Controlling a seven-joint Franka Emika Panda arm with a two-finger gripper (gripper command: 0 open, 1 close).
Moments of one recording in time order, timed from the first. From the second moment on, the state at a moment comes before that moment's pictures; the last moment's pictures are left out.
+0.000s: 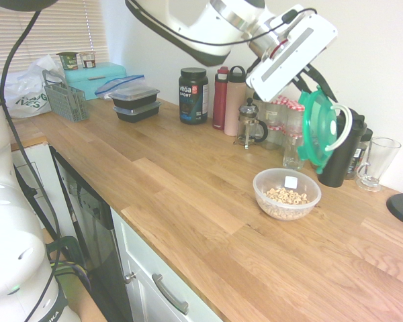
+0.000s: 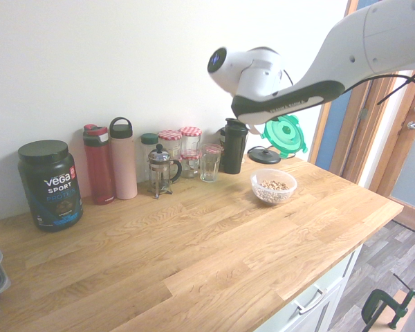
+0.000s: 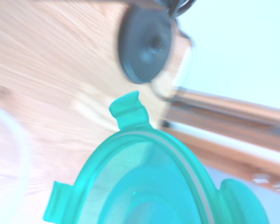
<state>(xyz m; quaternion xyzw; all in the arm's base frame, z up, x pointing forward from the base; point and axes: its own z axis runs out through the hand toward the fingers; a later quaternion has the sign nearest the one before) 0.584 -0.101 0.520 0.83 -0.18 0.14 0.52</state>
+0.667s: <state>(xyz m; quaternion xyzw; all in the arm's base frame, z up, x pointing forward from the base) 0.571 -0.055 0.423 0.73 -0.18 0.17 0.64</state>
